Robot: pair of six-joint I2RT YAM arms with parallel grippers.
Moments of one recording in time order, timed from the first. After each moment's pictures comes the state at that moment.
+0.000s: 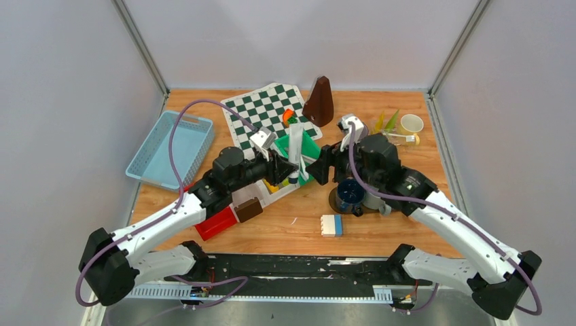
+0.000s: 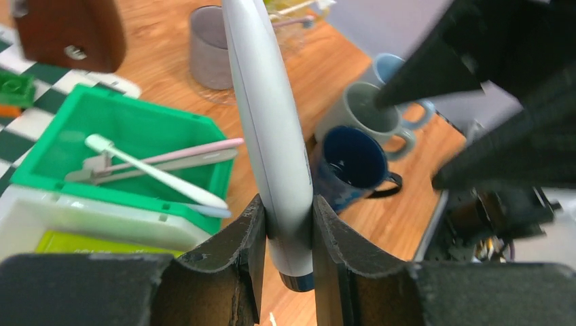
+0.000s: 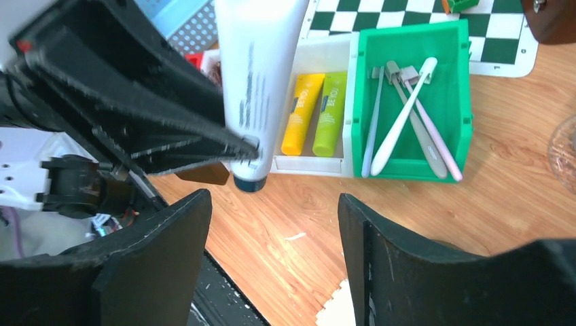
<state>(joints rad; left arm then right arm) -0.76 1.07 0.73 0.21 0.19 -0.34 0.81 1.01 1.04 -0.41 -0.02 0.36</state>
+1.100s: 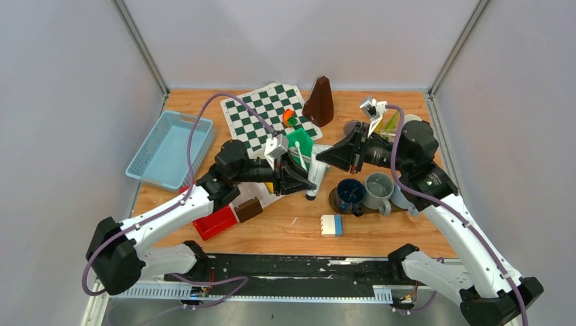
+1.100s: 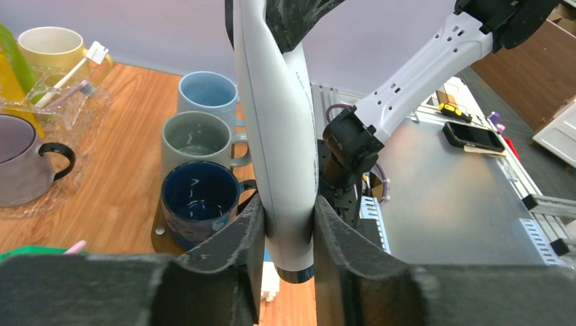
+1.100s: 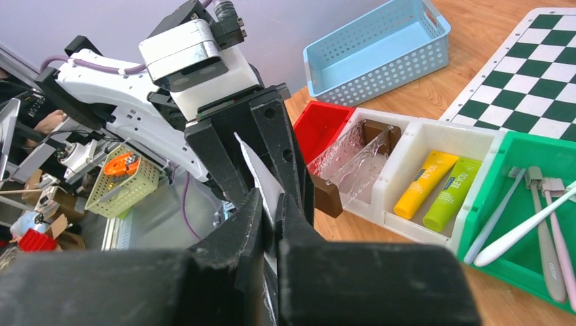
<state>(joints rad) -0.78 1.16 0.81 0.41 0.82 -0.28 0.47 0.95 1.08 -0.14 -0.77 0.49</state>
